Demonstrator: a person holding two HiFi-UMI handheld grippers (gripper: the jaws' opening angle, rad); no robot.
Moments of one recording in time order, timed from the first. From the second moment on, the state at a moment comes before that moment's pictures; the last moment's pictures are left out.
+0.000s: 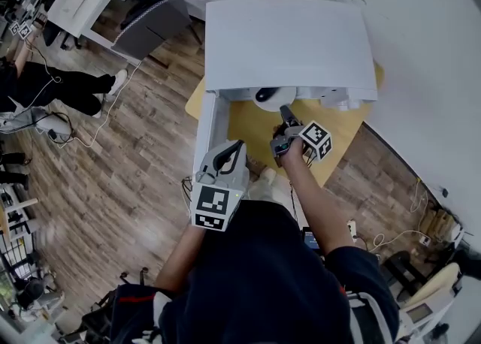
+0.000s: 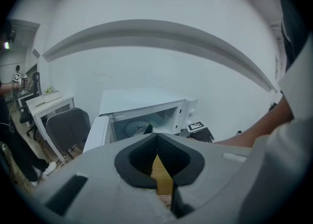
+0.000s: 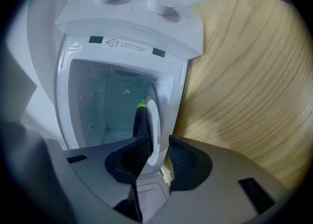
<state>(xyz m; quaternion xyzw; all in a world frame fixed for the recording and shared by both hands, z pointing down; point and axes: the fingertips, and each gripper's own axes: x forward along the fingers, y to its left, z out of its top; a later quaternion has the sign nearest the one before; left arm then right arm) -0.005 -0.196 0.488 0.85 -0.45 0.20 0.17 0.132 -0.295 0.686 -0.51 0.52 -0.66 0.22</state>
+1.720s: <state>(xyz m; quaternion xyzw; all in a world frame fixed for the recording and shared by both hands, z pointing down) 0.010 -0.203 0.488 0.87 -0.42 0.20 0.17 0.118 -0.340 0.696 -0.51 0.52 -0.66 0.18</state>
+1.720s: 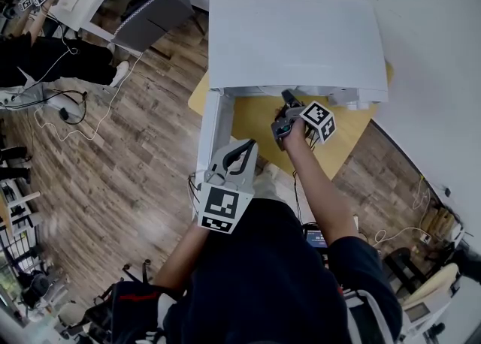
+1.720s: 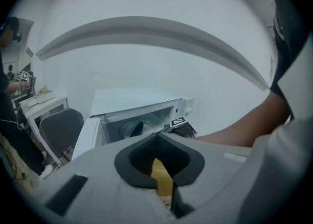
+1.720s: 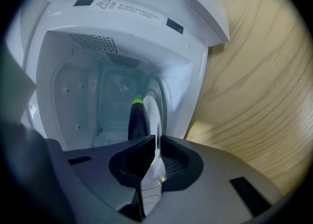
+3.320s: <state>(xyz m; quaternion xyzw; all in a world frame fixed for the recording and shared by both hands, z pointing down) -0.006 -0.210 0.431 0.87 -0.46 0.15 0.11 0.117 -0.266 0.503 -0.47 0.80 -0.36 0.00</state>
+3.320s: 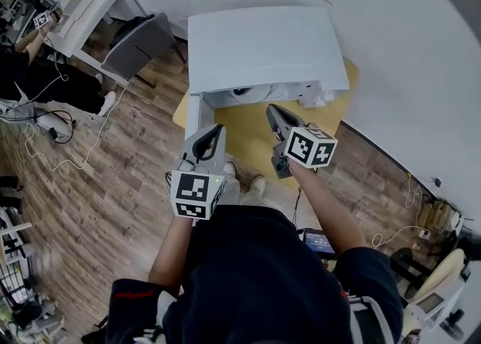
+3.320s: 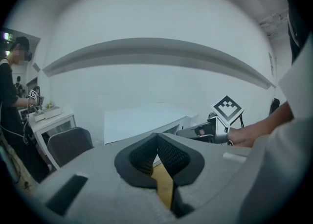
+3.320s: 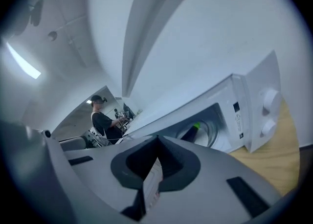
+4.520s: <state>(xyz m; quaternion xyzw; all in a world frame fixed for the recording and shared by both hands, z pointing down) -0.036 -0.219 0.344 0.85 -0.51 0.08 0.02 0.105 -0.225 0.331 -0.48 0.87 -0.09 0.01</state>
